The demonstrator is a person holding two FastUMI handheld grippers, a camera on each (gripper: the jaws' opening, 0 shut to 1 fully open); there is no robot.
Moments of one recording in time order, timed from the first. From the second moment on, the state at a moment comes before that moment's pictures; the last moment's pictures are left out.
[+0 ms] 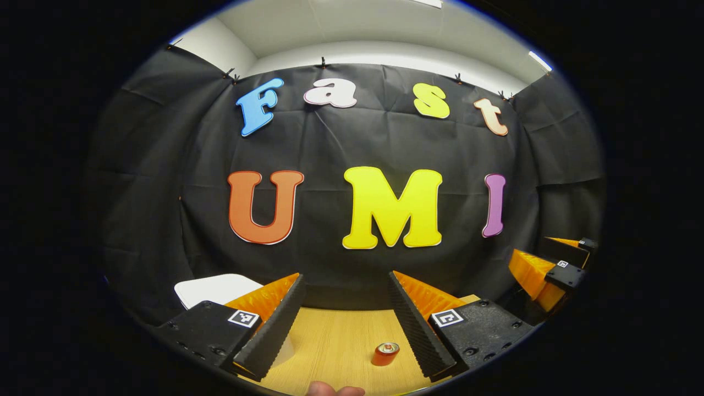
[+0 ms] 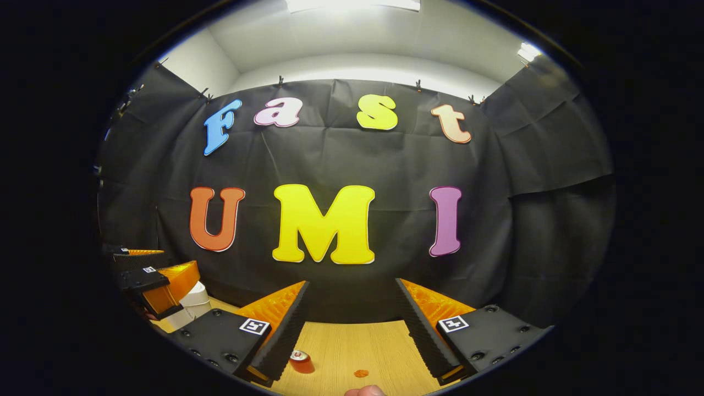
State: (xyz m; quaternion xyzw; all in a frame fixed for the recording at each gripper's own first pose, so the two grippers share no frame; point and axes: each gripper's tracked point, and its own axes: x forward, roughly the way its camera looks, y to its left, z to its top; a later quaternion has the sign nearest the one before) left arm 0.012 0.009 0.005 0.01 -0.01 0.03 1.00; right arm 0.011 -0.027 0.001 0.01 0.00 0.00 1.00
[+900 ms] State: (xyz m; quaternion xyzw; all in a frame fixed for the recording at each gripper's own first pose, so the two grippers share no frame) left arm 0.059 0.148 0.023 0.04 -0.02 0.21 0.98; right arm 0.023 -0.051 0.006 -0.01 0.01 0.02 1.00
